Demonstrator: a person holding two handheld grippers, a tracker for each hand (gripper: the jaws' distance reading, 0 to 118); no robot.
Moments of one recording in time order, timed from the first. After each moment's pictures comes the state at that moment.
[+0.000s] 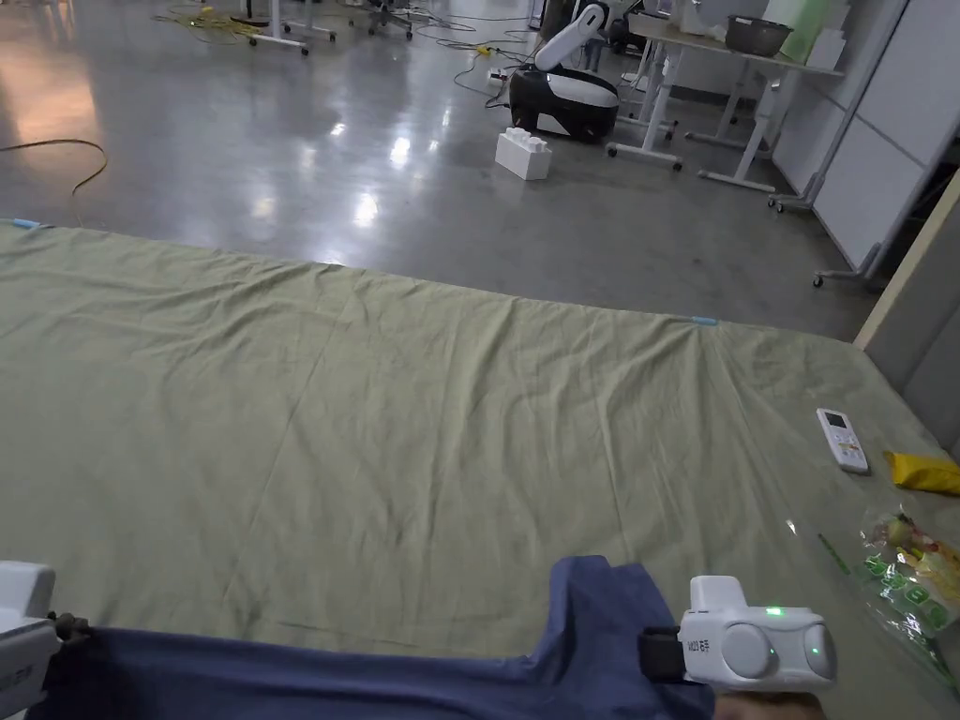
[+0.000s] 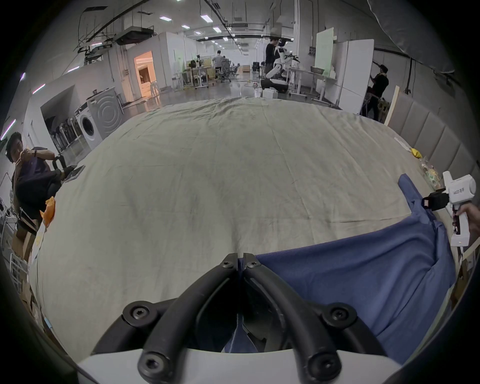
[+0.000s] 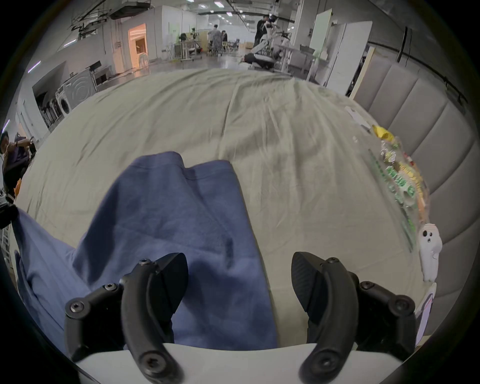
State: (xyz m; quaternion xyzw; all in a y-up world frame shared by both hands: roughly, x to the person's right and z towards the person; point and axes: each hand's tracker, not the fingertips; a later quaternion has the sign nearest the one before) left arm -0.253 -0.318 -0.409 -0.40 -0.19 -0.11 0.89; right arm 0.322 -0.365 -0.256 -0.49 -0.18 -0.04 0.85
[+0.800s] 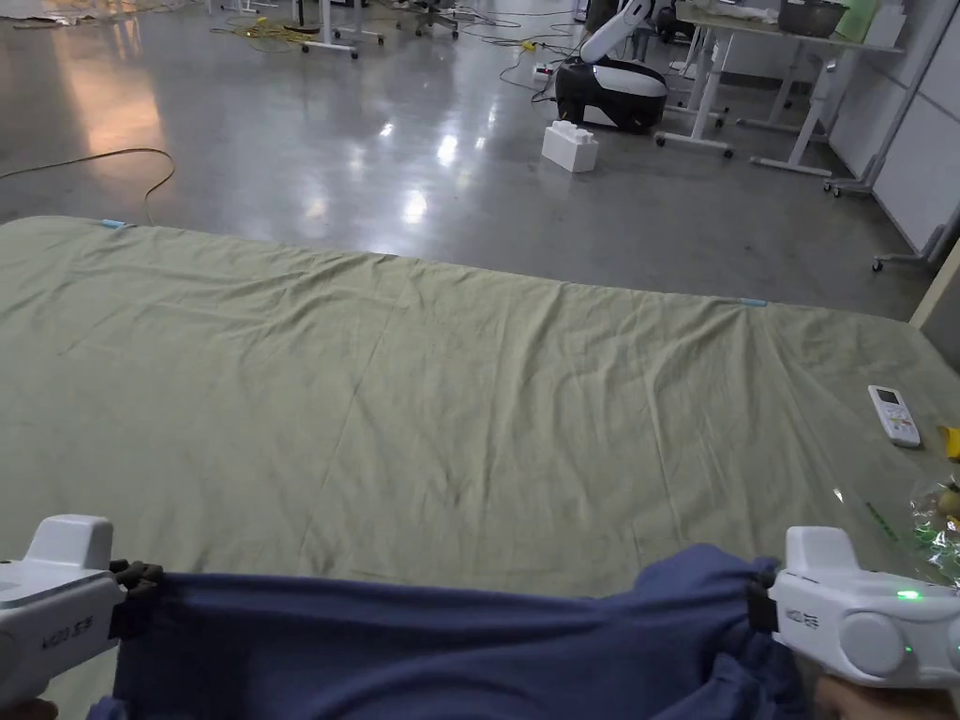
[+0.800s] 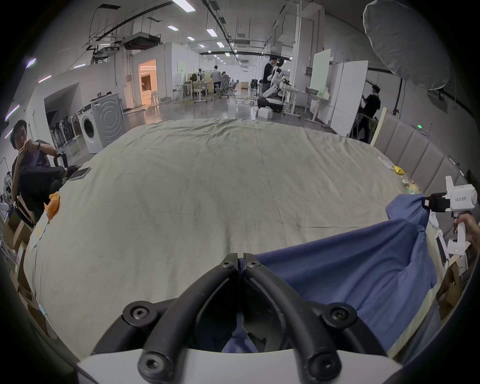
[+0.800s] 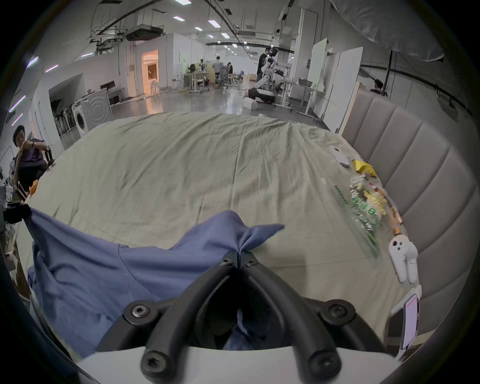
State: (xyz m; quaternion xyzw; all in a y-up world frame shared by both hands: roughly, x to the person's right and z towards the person) left arm -0.281 -0.262 -0.341 -0.36 -0.21 -0.06 0.91; right arm 0.271 -0.264 -0.162 -0.39 -0.18 -0.01 0.91
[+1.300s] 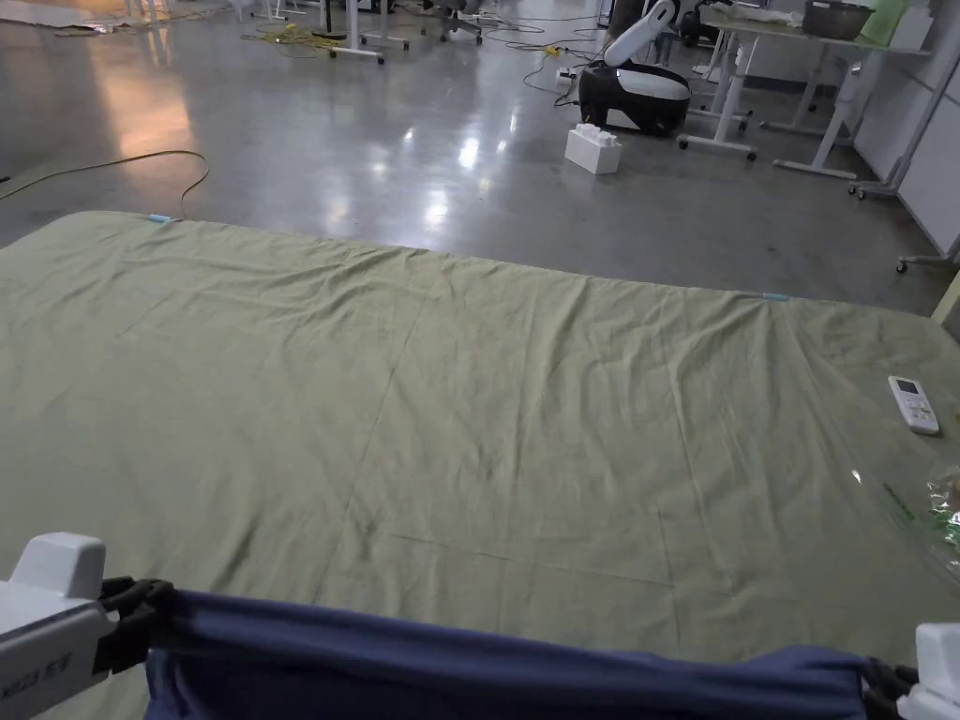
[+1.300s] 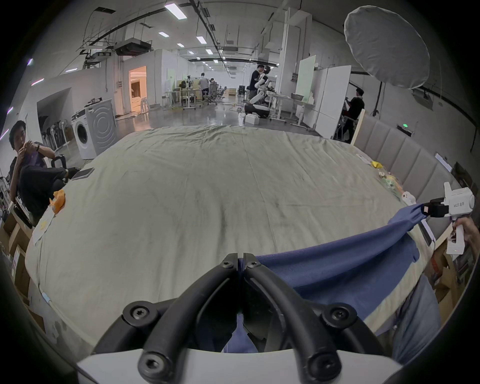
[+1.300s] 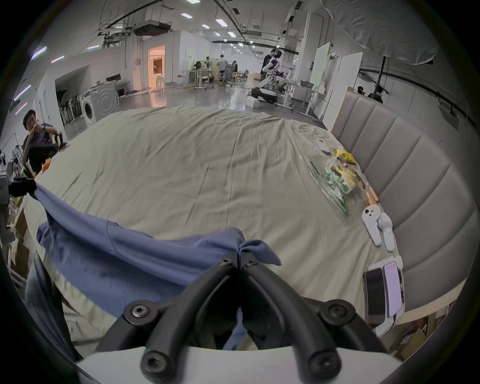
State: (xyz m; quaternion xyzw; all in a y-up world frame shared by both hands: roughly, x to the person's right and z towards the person) left arm -0.335 -0.241 -0.257 -0.34 -0.25 -0.06 0.90; right arm 0.224 -0.248 -0.026 -0.40 -0.17 0.01 0.90
